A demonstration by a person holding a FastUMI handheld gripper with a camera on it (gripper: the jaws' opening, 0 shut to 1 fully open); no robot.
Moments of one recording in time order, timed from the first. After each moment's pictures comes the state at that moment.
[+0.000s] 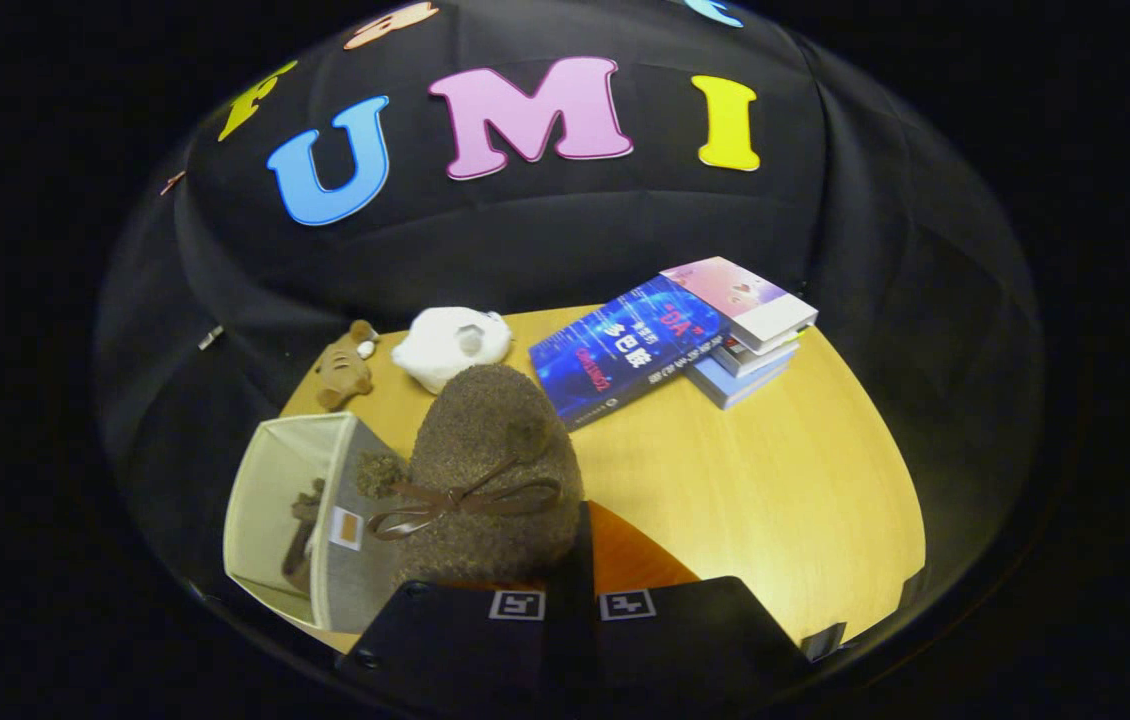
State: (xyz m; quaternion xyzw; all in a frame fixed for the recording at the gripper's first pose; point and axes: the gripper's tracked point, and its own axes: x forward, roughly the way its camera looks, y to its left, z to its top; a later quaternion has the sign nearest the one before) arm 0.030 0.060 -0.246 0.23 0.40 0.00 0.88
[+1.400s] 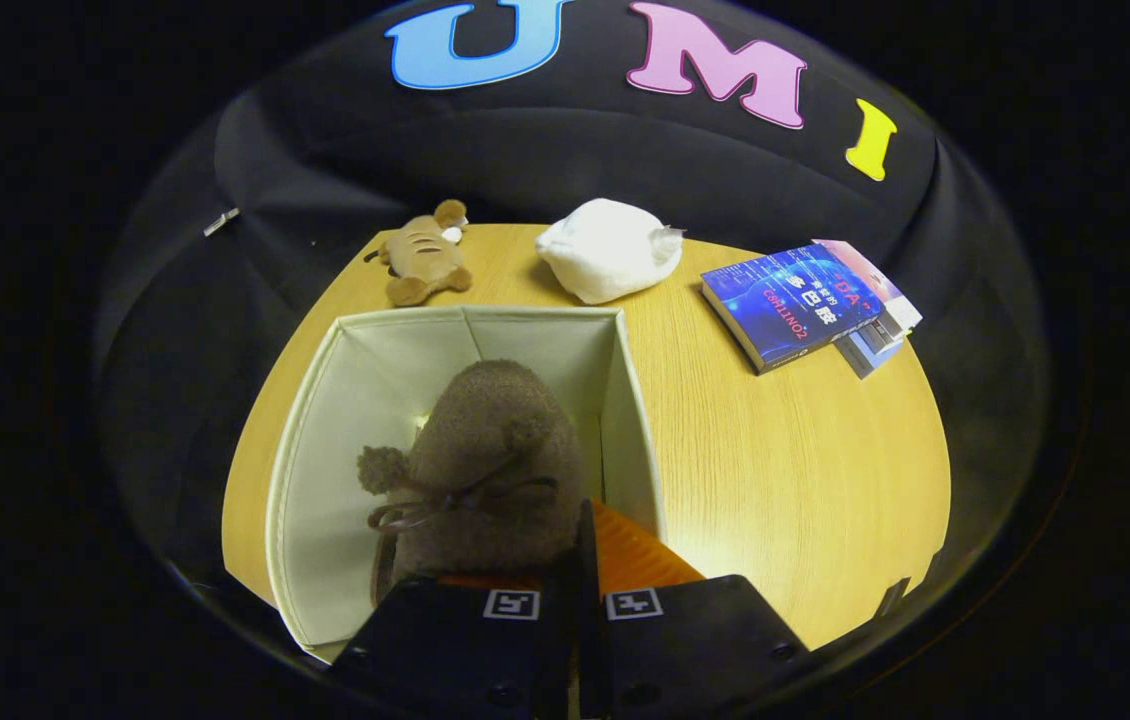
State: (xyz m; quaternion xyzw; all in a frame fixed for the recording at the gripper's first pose) arm 0.045 0.297 -0.284 0.13 0.51 0.03 0.85
